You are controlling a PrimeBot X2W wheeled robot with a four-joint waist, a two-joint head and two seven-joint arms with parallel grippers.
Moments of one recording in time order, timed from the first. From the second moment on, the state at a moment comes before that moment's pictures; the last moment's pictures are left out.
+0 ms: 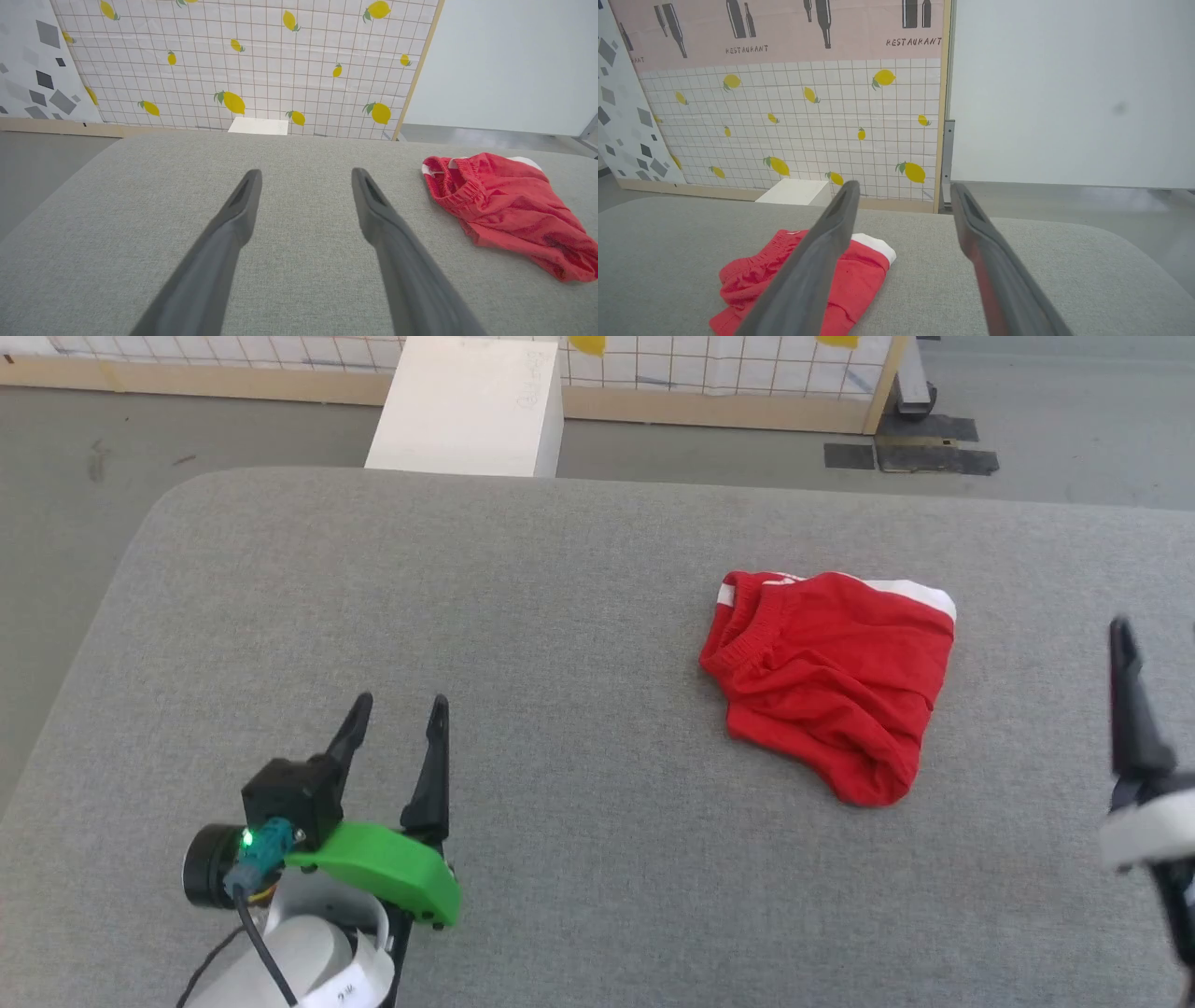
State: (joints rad) left arm -0.27 0.53 -0.69 -0.06 -0.74 0.42 -0.23; right arm -0.12 -0.27 -0.17 -0.03 0.29 0.13 -0.06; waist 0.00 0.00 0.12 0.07
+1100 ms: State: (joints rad) left arm -0.27 0.51 -0.76 -0.04 -0.72 0.39 -0.23; right arm -0.24 -0.21 -0.24 -0.02 0.65 0.13 0.74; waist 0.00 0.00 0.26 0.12
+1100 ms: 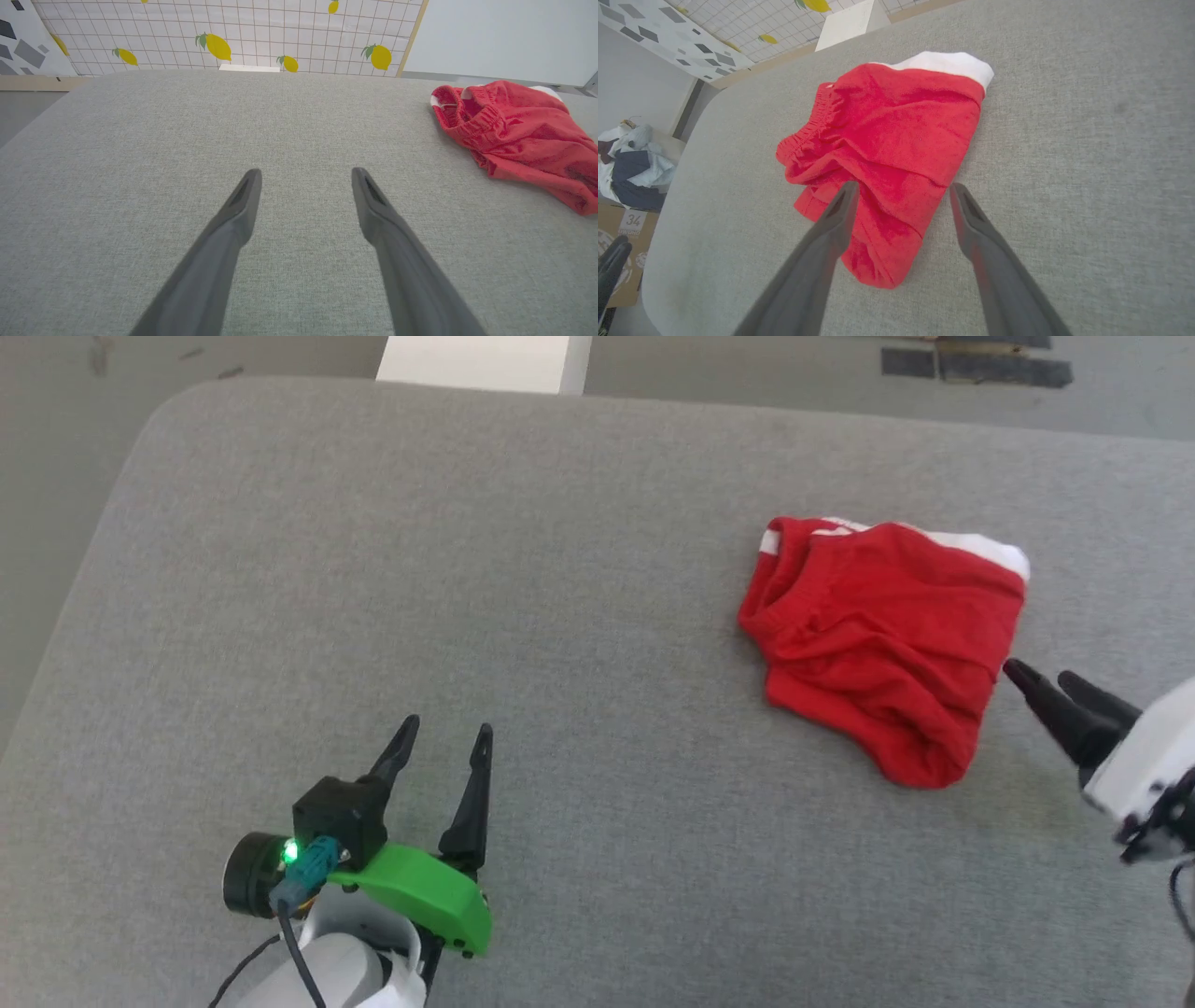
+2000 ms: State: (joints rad) left arm -0.32 0.45 -0.78 0.01 -0.70 0.37 -0.24; right arm -0.50 -0.13 -0.36 0.17 0.40 0.13 1.12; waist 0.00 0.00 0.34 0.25
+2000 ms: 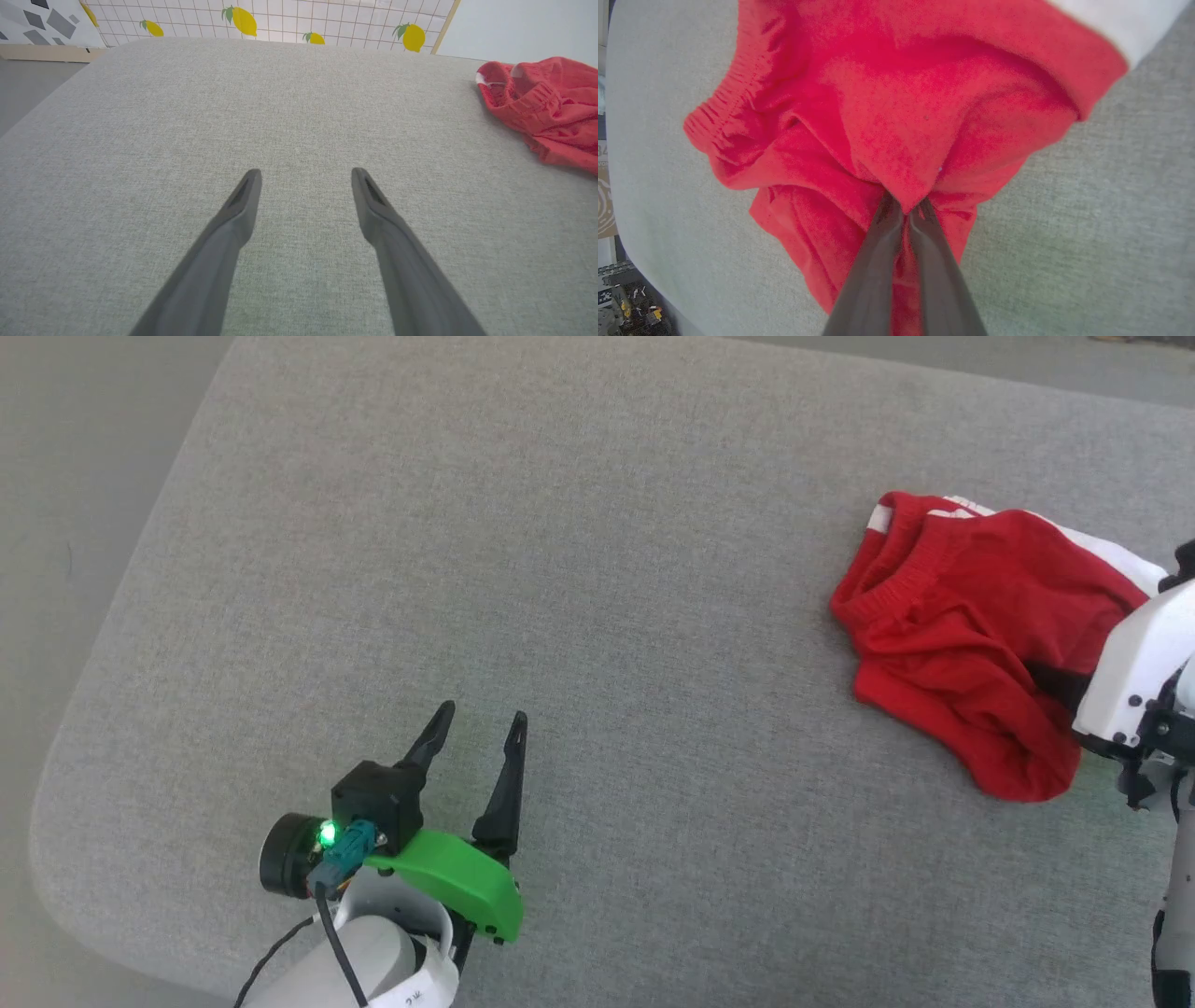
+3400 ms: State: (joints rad) left arm -0.35 0.47 -0.77 -0.02 -0.68 0.36 -0.25; right arm -0.29 -1.01 -0.06 0.55 0.36 0.13 0.42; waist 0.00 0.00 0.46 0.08
